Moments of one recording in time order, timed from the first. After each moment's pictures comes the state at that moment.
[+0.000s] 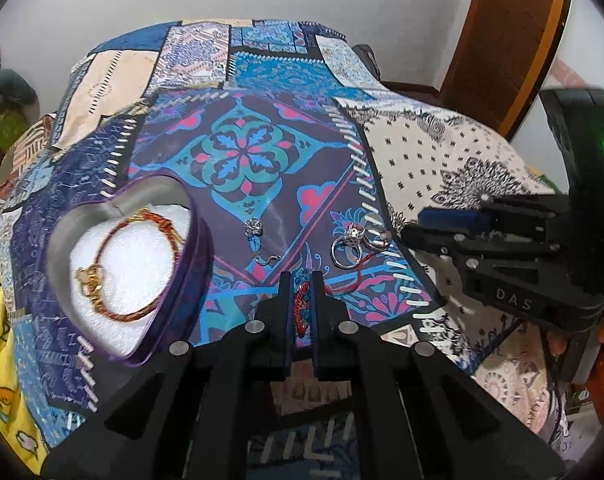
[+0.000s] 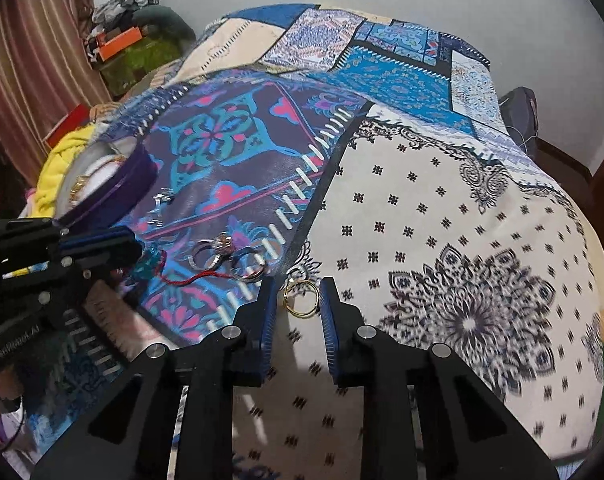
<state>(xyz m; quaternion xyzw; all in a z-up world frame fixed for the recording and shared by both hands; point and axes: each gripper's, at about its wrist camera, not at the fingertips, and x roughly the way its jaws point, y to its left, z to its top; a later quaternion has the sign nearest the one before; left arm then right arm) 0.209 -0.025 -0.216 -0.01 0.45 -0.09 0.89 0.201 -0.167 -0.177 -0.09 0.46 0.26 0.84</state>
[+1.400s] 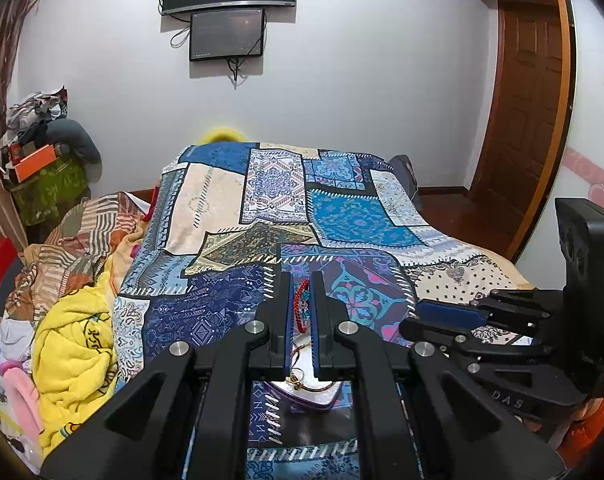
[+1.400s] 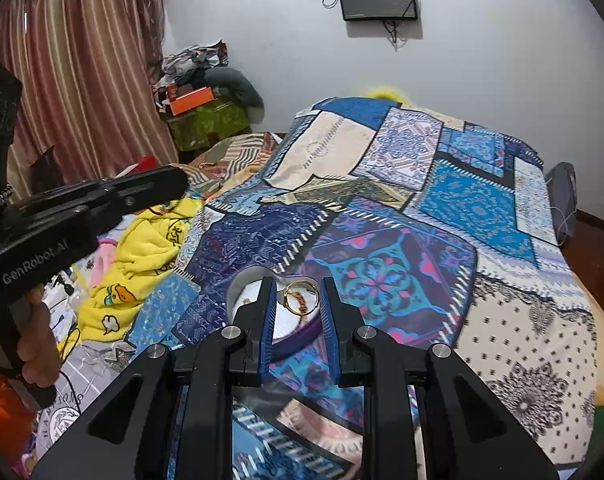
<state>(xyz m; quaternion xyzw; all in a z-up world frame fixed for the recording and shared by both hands) 0.165 0.072 -0.076 -0.03 0.29 -0.01 0.96 0.175 -0.064 -0.094 -0.06 0.35 0.37 0.86</state>
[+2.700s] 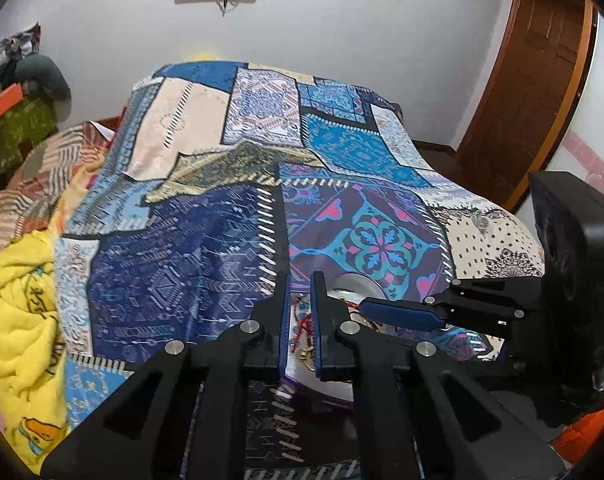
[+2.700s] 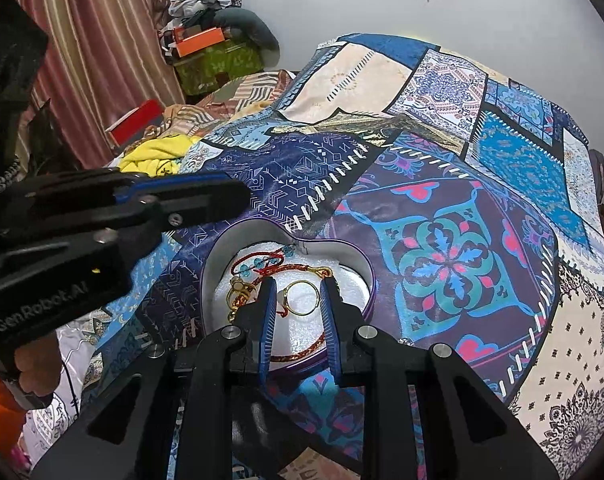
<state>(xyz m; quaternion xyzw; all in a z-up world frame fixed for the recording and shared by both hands) 0.220 0.104 -0.166 -0.07 0.38 -0.06 0.92 0.205 -0.011 -0.159 -0.11 0.42 0.38 0.82</state>
